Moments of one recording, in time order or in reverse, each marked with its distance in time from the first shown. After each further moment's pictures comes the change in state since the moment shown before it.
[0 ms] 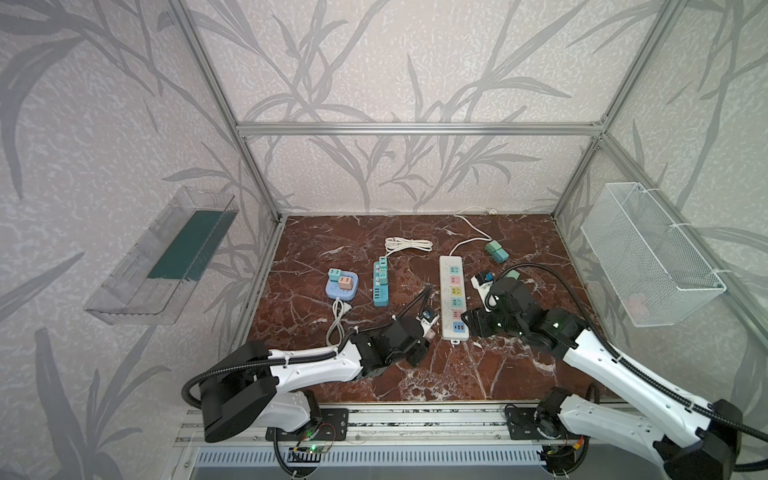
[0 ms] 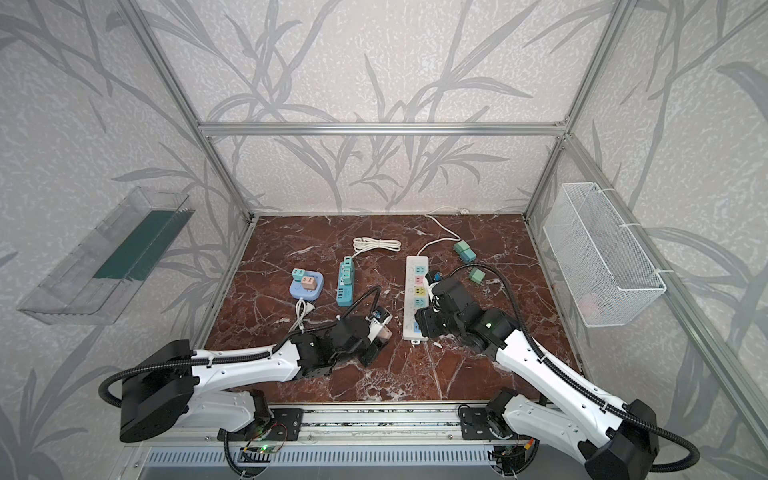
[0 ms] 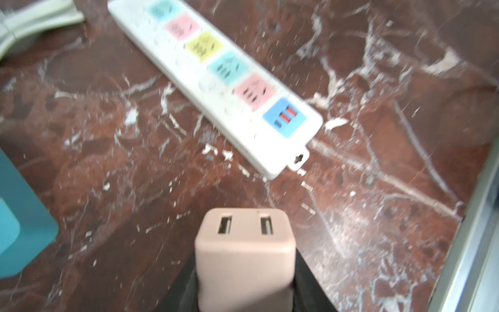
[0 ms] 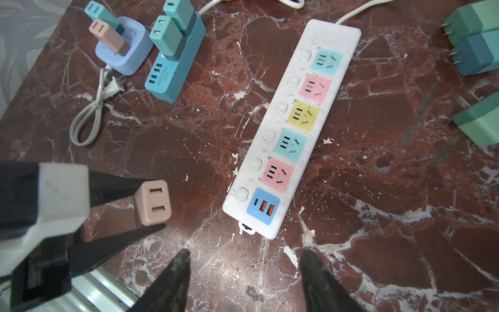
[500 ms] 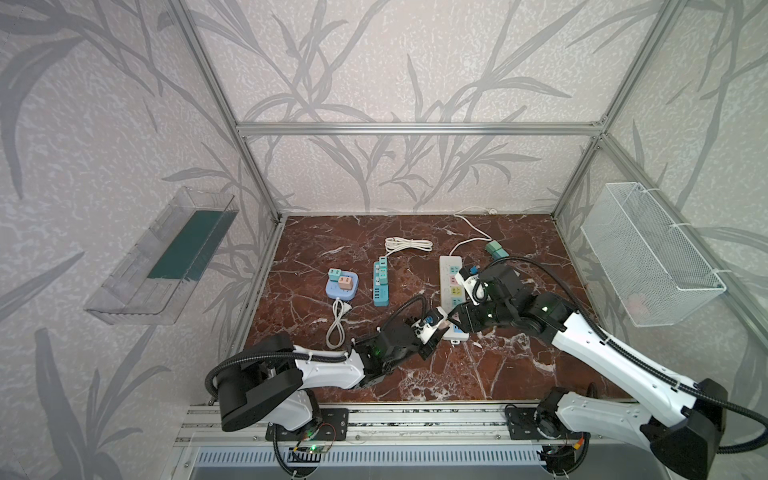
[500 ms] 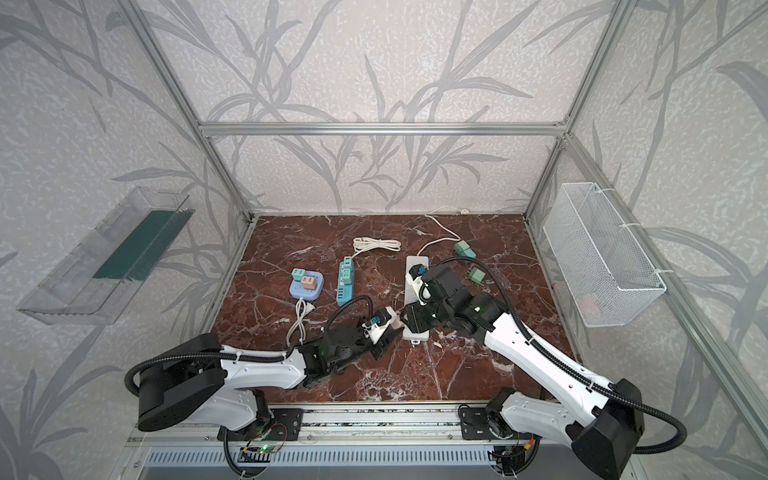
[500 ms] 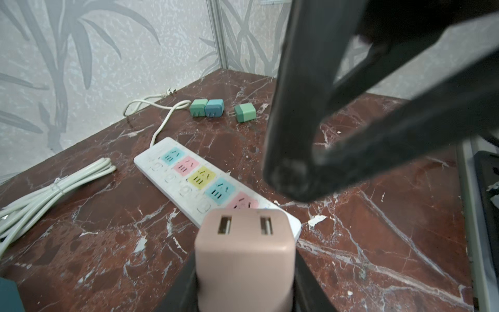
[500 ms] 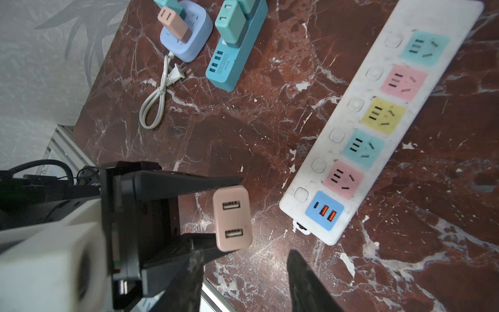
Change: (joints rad) left arm -0.015 0.105 -0.150 0.643 0.022 0.186; right arm 0.034 0.151 0.114 -0.026 -0.231 0.019
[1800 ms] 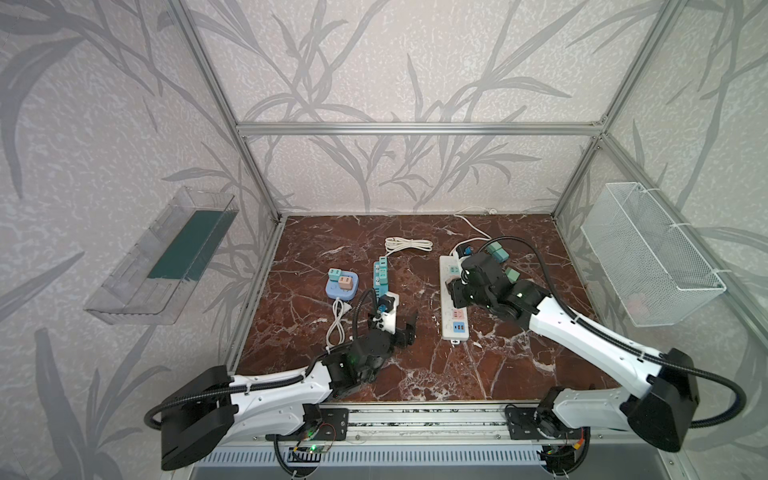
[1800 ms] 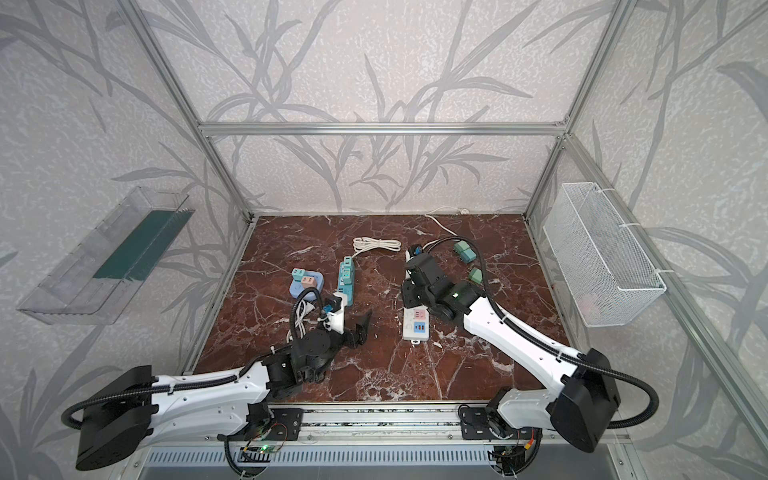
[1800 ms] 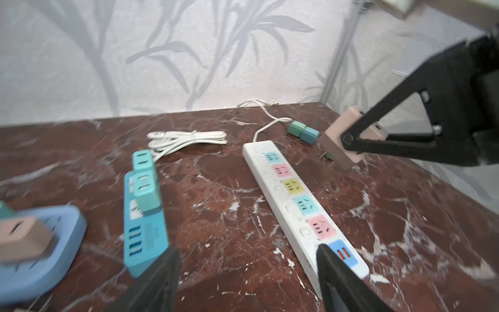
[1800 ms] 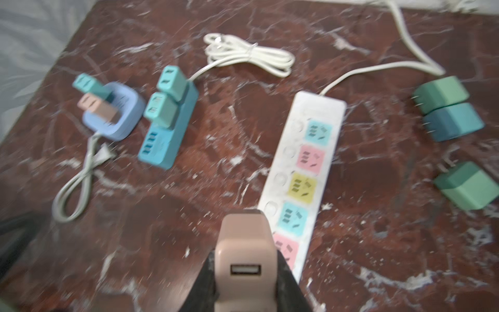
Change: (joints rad) left arm 0.016 -0.407 -0.117 -0.300 -0.525 -0.423; right arm -0.050 0.222 0.090 0.244 0.447 0.013
